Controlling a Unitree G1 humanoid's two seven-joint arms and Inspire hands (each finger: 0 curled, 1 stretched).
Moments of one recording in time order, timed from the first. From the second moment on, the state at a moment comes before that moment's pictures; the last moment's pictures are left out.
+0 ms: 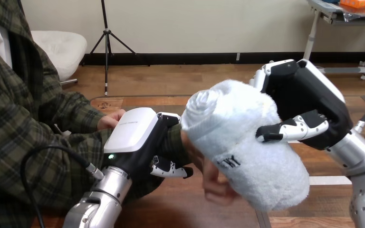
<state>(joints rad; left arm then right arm) -0.11 0.32 -0.30 0.06 0.72 -0.15 0.09 -0.37 -0.31 -0.21 0.38 0.54 -0.31 1.09</state>
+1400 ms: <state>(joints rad) -0.08 0.30 -0.31 -0.01 0.72 -0.14 0.05 -0.50 -0.20 -0.16 0.61 0.49 -0.51 1.20</state>
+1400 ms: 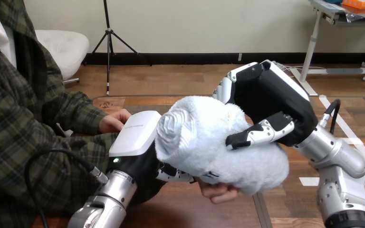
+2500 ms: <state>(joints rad) -0.06 0.31 -0.30 -0.03 0.72 -0.13 0.03 -0.50 -0.19 -0.16 0.62 0.50 -0.49 1.21</state>
